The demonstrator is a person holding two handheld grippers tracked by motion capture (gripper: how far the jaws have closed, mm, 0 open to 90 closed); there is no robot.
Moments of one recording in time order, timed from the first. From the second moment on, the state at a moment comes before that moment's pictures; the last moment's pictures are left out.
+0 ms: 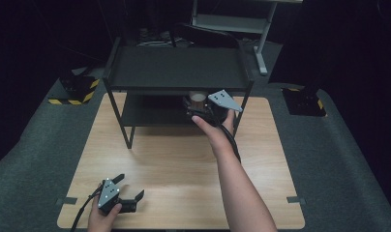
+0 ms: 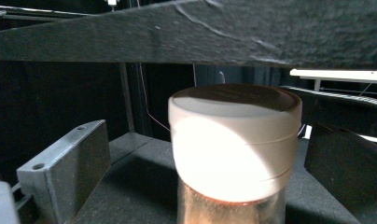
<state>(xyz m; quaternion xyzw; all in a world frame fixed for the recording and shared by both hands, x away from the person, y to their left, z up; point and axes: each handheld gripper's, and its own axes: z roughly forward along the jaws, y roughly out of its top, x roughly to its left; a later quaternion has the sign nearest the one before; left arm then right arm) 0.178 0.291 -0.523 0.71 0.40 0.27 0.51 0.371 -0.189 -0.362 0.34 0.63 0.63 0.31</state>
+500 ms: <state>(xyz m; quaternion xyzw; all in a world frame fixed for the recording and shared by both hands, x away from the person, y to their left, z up) 0.178 0.291 -0.523 0.71 0.40 0.27 0.51 0.331 -0.214 -0.369 0.30 0.63 0.64 0.31</state>
